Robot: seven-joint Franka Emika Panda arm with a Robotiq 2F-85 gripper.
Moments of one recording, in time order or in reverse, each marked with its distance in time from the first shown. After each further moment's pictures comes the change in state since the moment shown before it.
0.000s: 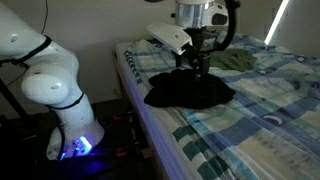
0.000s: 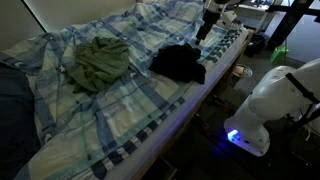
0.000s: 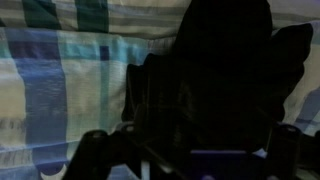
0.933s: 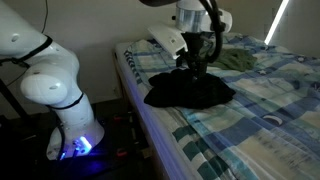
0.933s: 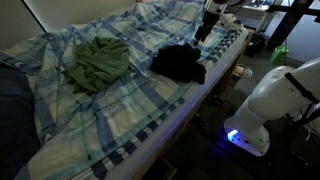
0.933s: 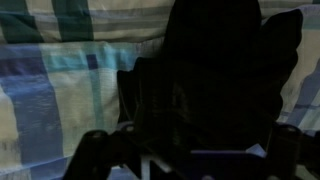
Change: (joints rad) arm -0.021 0.020 0.007 -0.004 0.069 0.000 0.052
